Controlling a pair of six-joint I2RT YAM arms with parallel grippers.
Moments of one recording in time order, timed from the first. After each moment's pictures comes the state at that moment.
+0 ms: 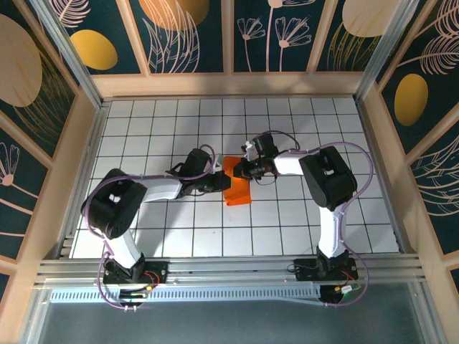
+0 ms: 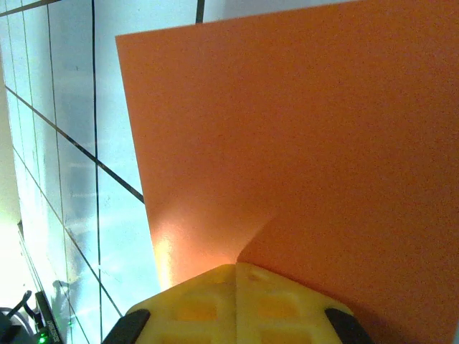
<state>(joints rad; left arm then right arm) -0.62 1.77 0.82 0.17 0.51 -0.70 0.50 2.02 1.10 -0.06 -0.65 0.54</state>
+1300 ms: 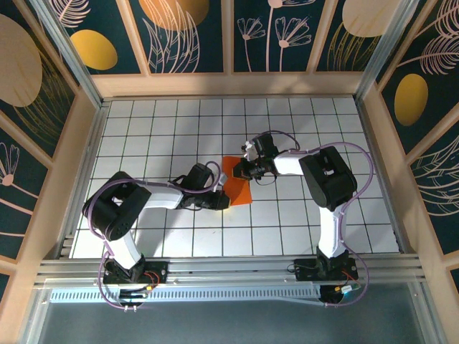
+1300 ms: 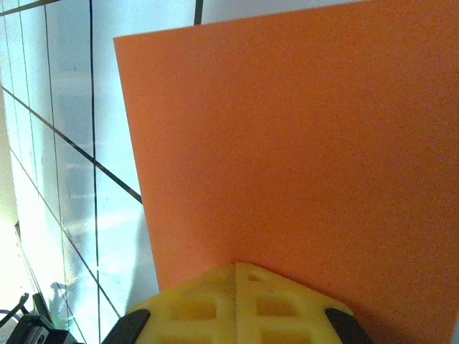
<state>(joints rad) -0.68 1.75 0.70 0.12 0.54 -0.53 0.50 2.02 1.10 -0.06 -0.64 0.54</state>
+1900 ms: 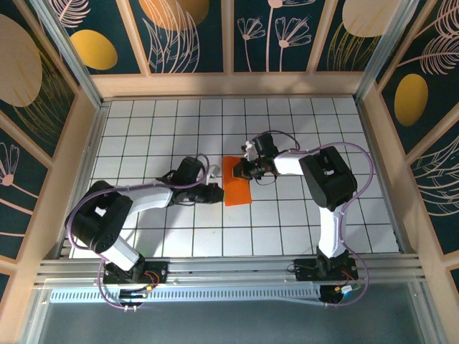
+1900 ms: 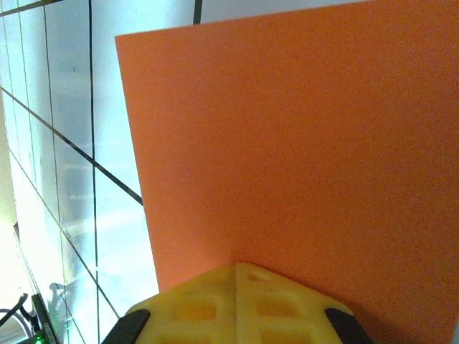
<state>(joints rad) -0.61 1.61 0.72 0.03 0.57 -0.57 0.50 2.01 1.10 -0.06 -0.63 0.54</state>
